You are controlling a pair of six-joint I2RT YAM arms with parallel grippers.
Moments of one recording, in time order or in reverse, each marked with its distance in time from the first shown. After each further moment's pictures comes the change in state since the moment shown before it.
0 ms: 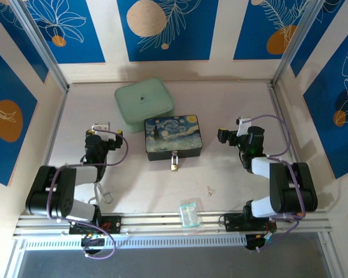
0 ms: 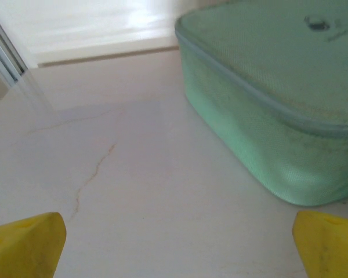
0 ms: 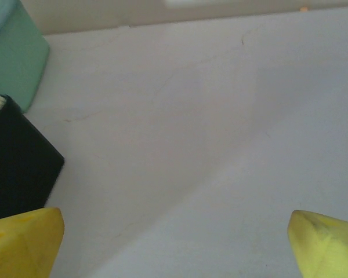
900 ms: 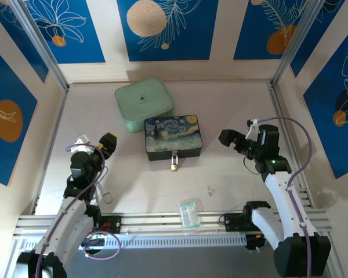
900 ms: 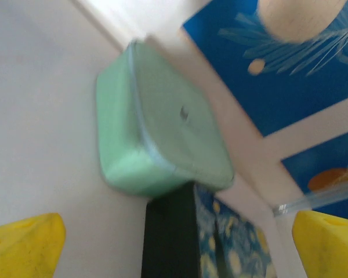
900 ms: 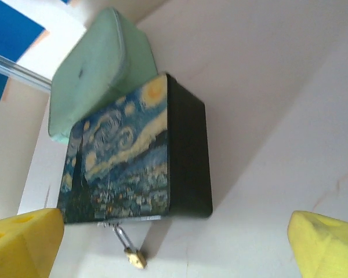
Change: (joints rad) left arm -0.039 -0.767 -0.088 -0.647 0.220 -0.990; right arm 0.032 -0.548 0.228 -1.024 -0.233 0.456
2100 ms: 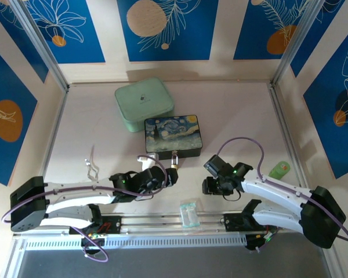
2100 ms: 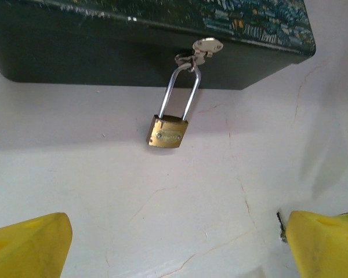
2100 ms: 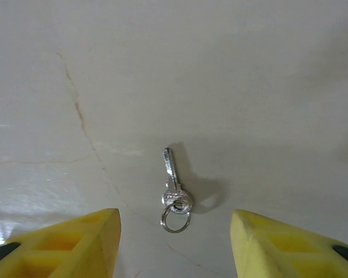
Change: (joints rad) left arm -1.081 0.569 0.369 -0.364 -0.504 -0.203; right arm 0.777 0.235 -0.128 -0.334 0.431 0.281
